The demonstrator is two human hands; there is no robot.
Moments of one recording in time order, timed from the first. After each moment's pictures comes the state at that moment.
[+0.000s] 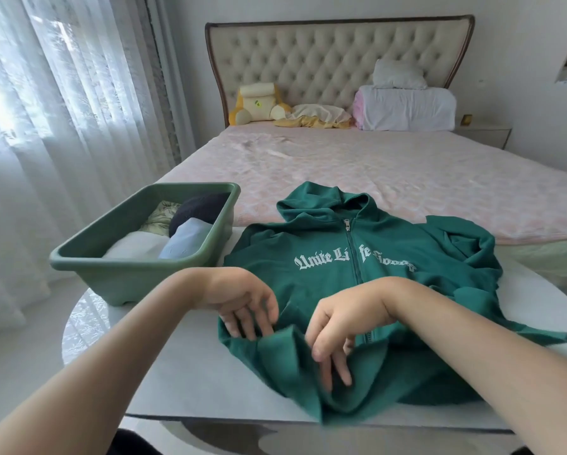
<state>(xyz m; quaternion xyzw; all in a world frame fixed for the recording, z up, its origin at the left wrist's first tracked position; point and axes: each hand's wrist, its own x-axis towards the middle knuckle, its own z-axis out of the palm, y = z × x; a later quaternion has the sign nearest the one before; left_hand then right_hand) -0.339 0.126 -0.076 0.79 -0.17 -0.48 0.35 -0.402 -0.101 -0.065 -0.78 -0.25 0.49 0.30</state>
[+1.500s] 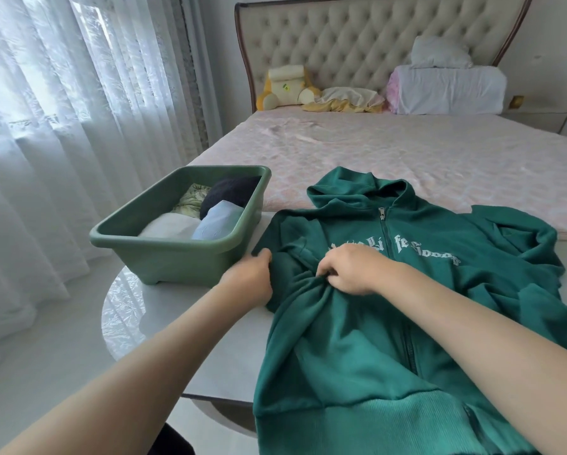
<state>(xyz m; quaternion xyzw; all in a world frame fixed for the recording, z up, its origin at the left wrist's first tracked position) -0.331 0.139 -0.127 0.99 -0.07 -0.06 0.11 -0.318 -0.078 -0.120 -0.97 -0.22 0.03 0.00</state>
